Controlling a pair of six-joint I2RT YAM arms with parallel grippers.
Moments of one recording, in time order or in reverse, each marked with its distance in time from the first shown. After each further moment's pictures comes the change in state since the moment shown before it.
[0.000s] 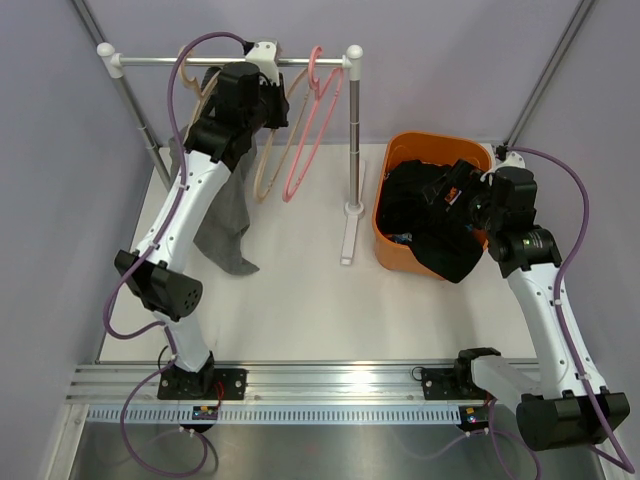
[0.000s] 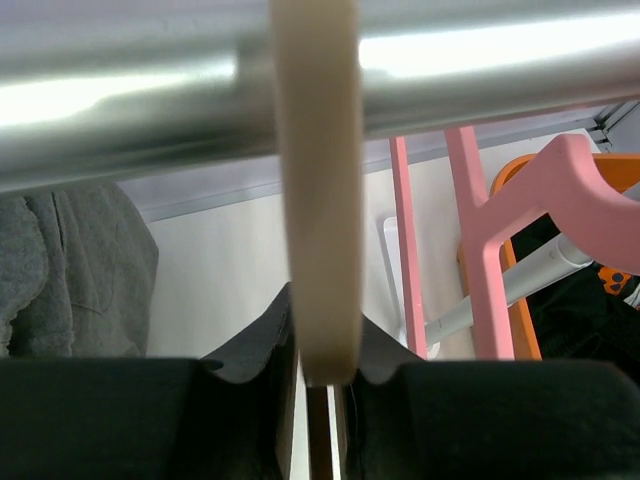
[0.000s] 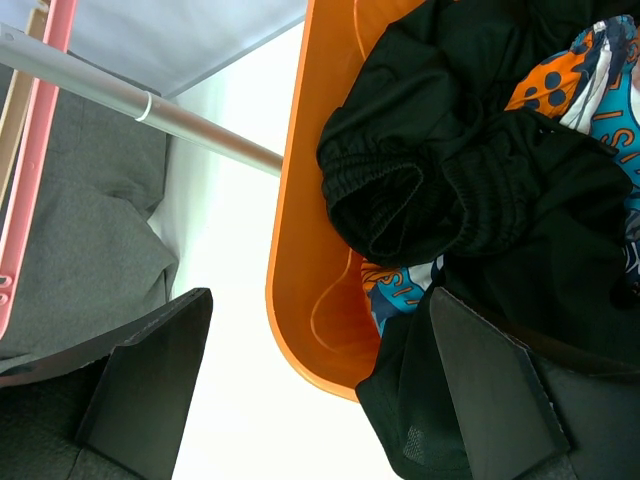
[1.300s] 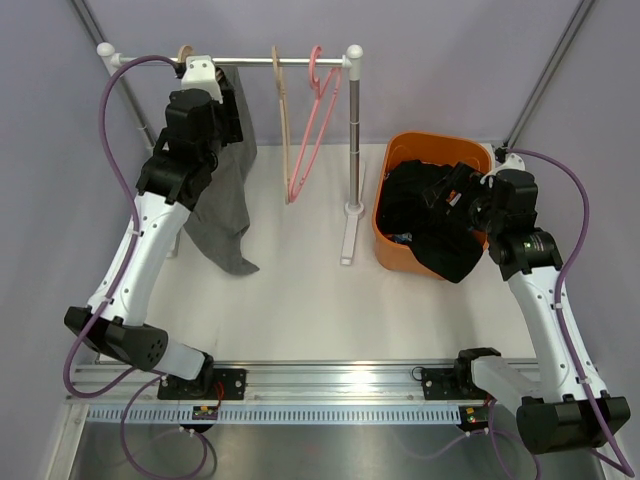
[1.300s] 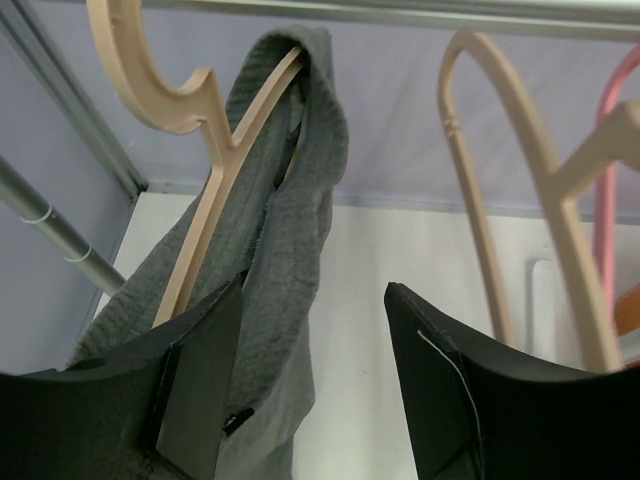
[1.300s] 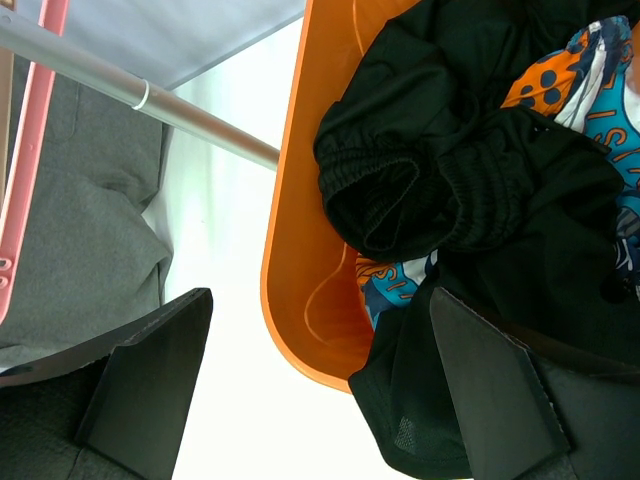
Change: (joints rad) left arm 0.056 -0.372 -0.381 0.098 -0.351 0.034; right arm -0.001 -0.024 -0.012 -0.008 -0.002 -0.023
